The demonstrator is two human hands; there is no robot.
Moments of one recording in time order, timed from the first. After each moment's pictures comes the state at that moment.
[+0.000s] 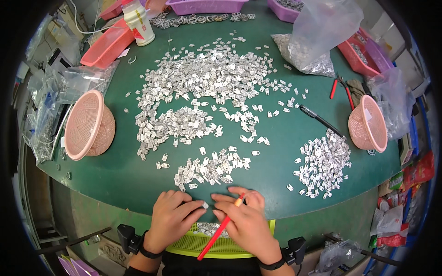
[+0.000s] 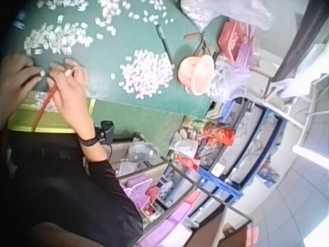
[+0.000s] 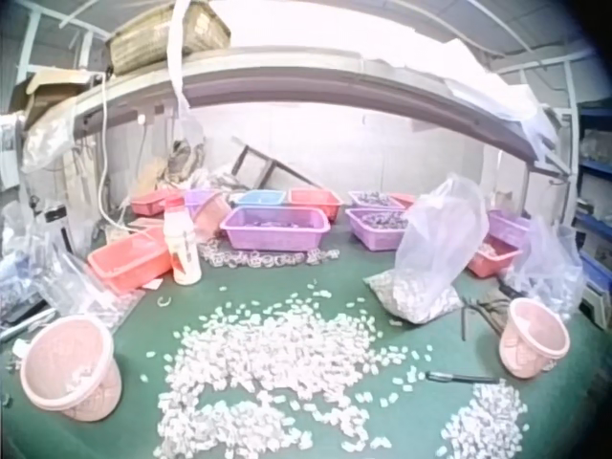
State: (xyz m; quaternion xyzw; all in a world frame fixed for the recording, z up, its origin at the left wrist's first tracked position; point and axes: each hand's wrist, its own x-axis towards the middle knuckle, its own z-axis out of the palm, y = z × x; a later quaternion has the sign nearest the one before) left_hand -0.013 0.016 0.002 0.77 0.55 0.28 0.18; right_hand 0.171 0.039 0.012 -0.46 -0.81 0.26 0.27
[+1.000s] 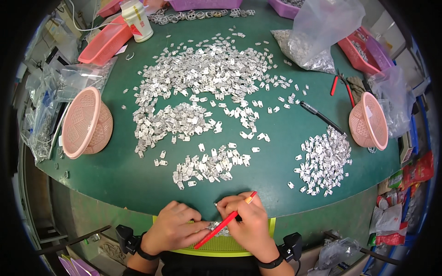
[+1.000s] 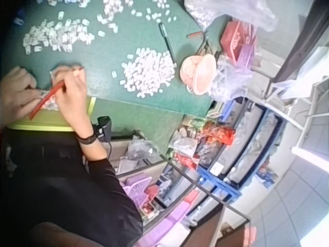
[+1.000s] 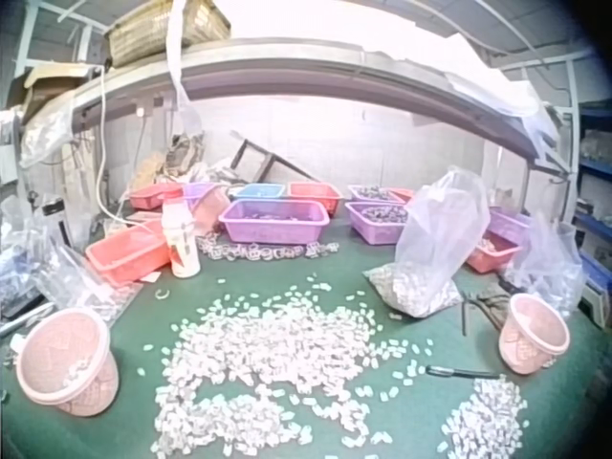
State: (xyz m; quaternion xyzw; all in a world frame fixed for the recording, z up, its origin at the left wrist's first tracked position) left_hand -0.018 0.007 0.002 0.82 0.43 0.28 0.25; right_hand 0.168 0.032 -0.001 -0.48 -0.73 0.30 0.38
